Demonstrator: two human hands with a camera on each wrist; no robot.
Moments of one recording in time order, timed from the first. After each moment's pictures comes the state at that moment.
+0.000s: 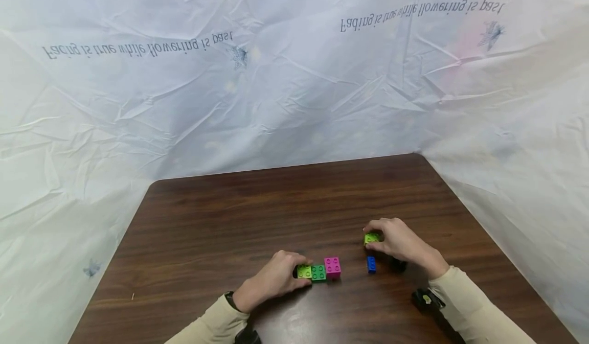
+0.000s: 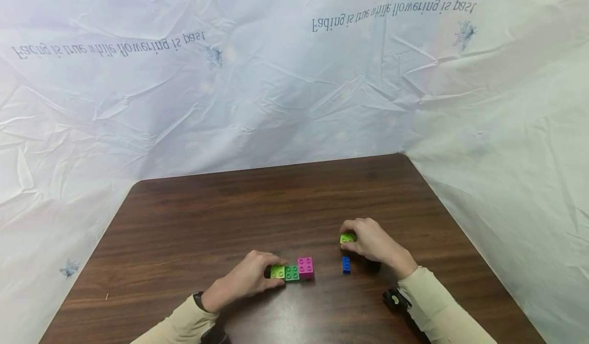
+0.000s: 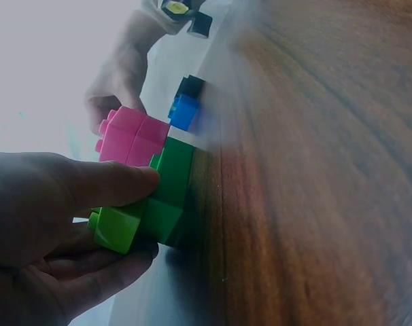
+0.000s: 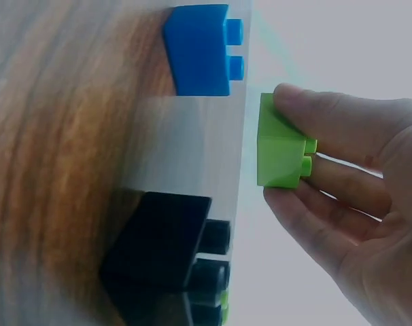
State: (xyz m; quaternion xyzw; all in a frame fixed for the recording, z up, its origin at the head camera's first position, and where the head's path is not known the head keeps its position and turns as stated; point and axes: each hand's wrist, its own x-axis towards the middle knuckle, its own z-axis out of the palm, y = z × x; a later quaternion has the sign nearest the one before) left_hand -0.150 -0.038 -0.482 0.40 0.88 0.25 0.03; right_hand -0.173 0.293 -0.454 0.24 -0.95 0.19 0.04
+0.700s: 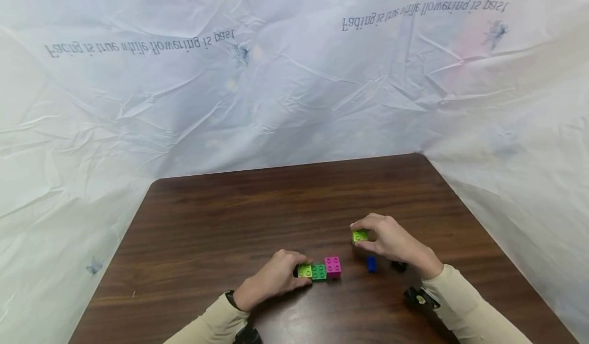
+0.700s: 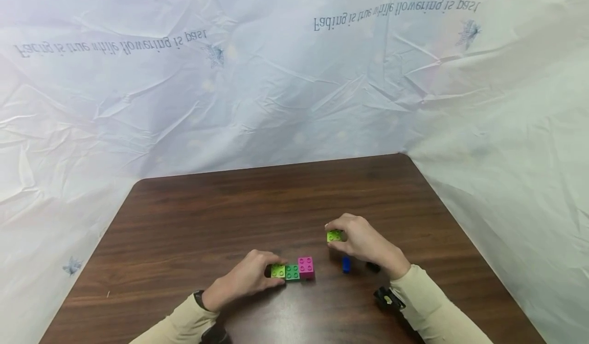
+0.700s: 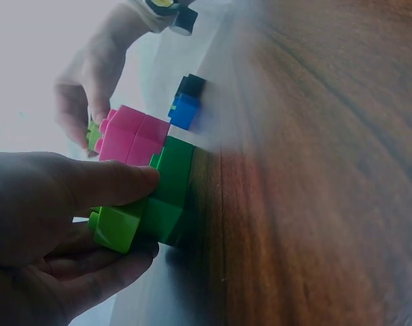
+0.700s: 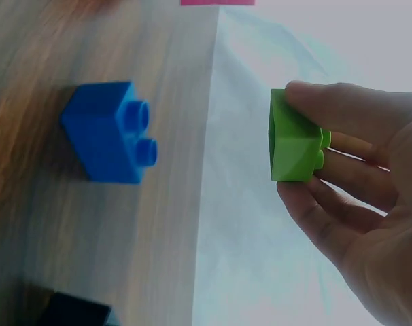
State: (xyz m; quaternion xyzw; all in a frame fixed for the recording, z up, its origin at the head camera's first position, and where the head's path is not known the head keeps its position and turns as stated) left_hand -0.149 -0.036 -0.483 0.40 0.88 0.25 0.02; right_hand -0.167 0.271 -0.433 0.32 -0.91 0.24 0.07
